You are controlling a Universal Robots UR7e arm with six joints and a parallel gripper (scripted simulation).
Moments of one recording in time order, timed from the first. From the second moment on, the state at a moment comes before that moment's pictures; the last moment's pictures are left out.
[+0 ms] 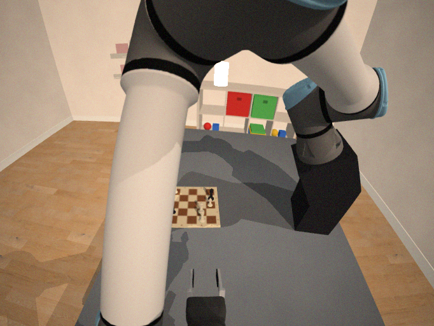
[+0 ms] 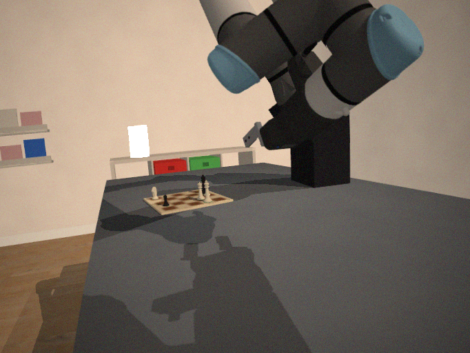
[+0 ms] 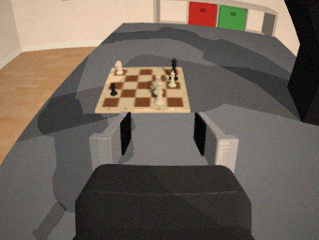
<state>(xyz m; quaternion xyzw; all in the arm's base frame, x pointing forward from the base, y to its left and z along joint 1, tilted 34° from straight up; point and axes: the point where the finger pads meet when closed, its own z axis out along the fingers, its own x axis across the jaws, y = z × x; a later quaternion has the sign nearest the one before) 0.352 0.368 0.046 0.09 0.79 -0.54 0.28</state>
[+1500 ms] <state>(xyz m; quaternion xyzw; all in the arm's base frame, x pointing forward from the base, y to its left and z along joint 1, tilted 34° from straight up) 0.305 0.372 0.118 0.10 0.79 -0.54 0.28</state>
